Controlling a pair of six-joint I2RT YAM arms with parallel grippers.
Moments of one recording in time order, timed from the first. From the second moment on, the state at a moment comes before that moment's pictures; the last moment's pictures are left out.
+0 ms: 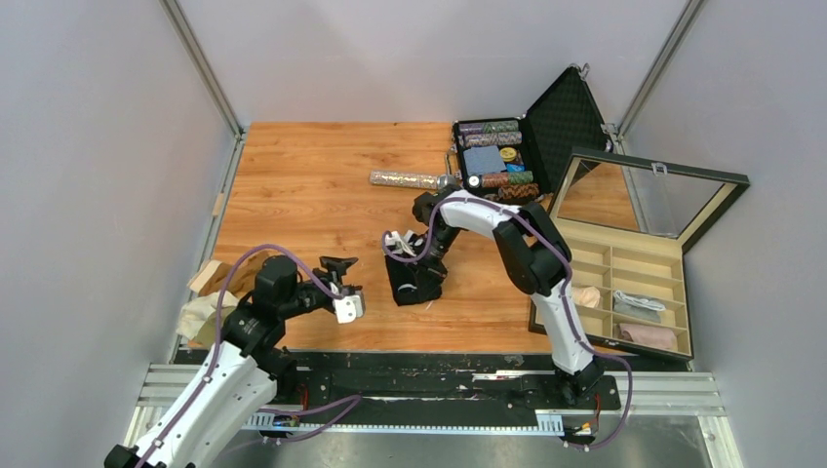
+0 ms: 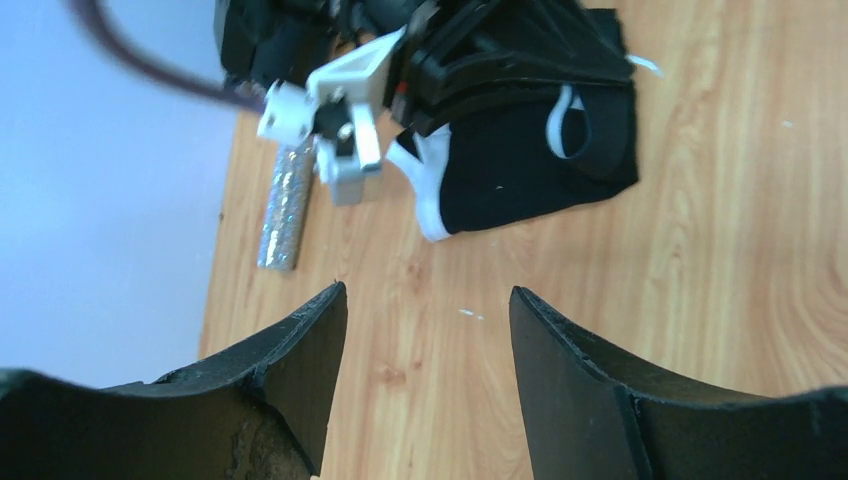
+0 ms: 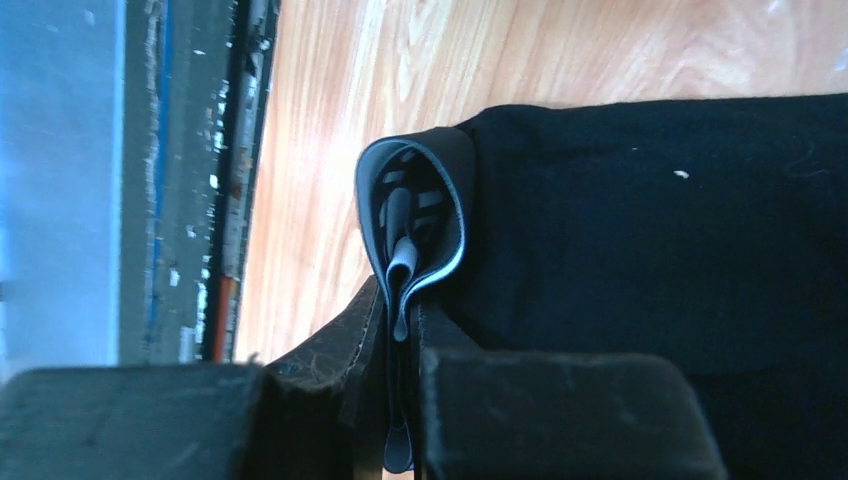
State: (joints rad) left arm -0.44 0.52 0.42 -0.31 0.52 1.02; right arm 0.69 2.22 1.65 -1.15 -0.88 -1.06
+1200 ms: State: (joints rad) left arm -0.67 1.42 0.40 0.23 0.62 1.58; right arm 0.59 2.66 2.04 -1.56 -1.16 -0.72
